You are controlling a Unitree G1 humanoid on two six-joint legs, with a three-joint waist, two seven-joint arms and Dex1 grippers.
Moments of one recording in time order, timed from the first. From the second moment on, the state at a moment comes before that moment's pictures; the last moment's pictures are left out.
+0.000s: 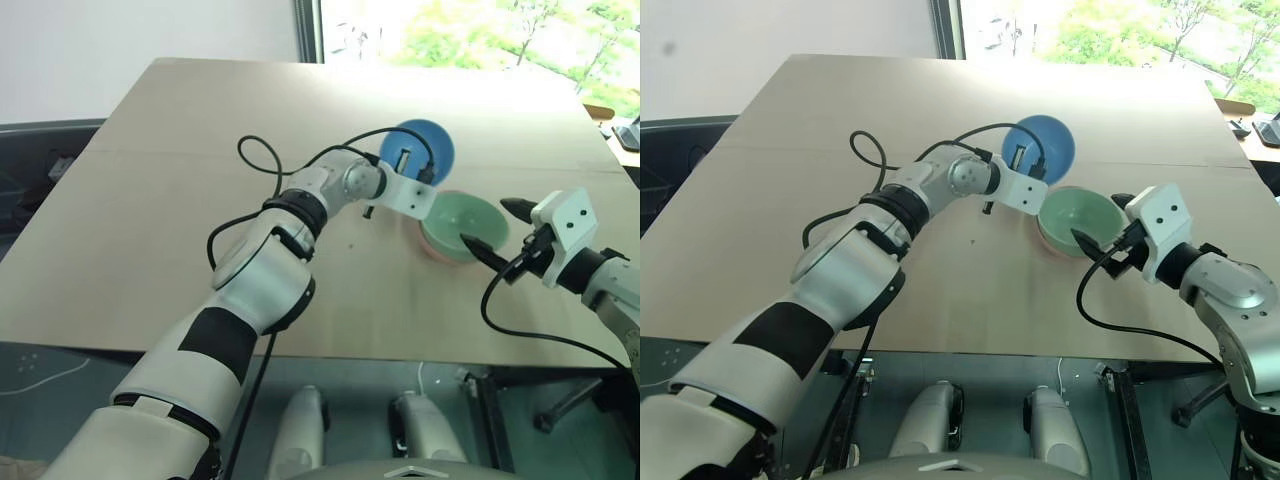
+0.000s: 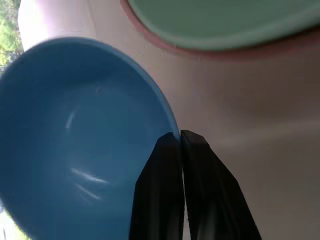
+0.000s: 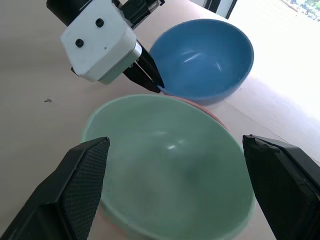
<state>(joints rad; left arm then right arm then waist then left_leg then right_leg) -1.43 0.12 -0.59 1.33 0.64 -0.47 -0.60 -0.12 -0.72 -0.21 -0.59 0.42 0.66 0.54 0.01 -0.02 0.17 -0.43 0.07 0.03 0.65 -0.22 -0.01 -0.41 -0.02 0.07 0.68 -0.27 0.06</state>
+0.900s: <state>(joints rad) -1.32 0.35 -0.30 0.80 -0.15 -0.44 -1.61 0.32 -0.75 -0.82 -0.73 0.74 0.64 0.83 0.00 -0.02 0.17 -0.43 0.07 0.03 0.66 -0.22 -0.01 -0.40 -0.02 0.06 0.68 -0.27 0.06</state>
